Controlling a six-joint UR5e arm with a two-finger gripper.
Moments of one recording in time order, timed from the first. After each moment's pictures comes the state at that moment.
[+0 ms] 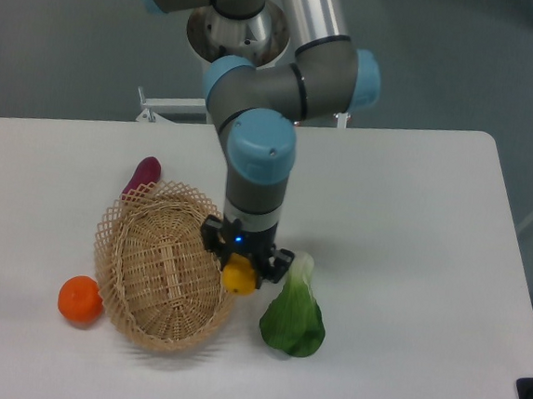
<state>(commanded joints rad) 2.41 -1.90 -1.67 -0.99 1.47 0.83</state>
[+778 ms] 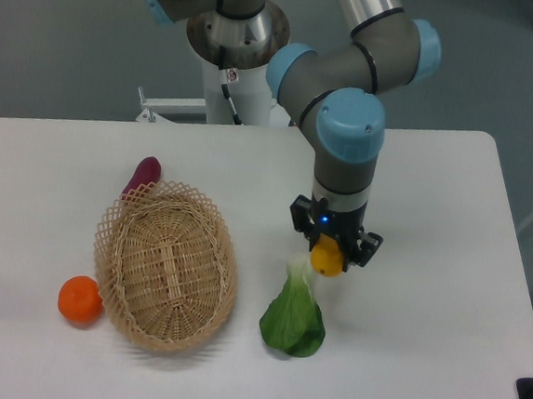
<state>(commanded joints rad) 2.54 -1.89 -1.67 -0.99 1.57 1.16</state>
